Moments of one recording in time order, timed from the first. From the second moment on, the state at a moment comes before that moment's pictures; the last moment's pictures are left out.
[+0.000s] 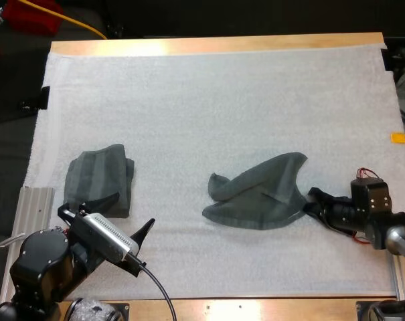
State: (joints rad) left arm -0.30 0.38 -0.78 0.97 0.25 -1.56; right arm 0.16 1.31 -0.33 0.16 -0.45 -1.02
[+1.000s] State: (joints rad) left arm -0.30 0.80 -0.78 0.97 0.61 -1.82; right arm 0.20 0.95 -0.32 0.56 -0.19 -1.19
